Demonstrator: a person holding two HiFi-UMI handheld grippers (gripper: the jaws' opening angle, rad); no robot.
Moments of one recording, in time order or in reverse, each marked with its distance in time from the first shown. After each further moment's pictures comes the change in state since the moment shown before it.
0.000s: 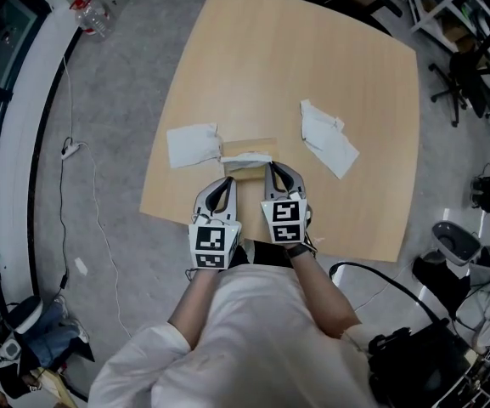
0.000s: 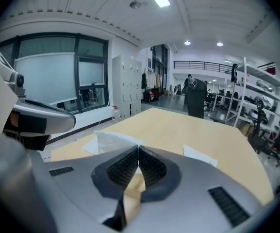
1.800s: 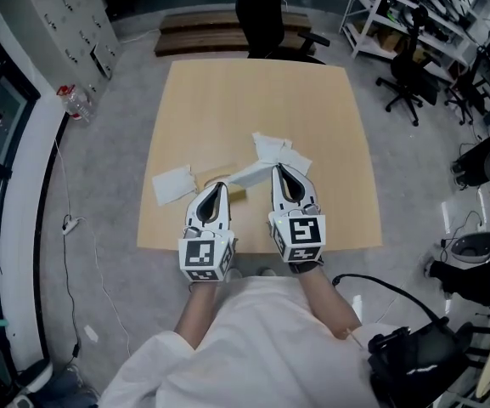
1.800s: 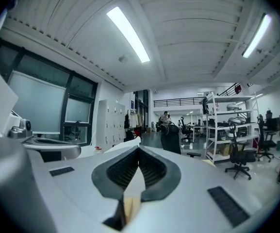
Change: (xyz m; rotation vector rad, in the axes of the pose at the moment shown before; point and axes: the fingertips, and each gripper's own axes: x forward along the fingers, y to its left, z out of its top) left arm -0.107 -0.108 0.134 0.088 -0.397 -0.138; right arm -0.239 -0.051 0.128 0.080 -0.482 -0.217
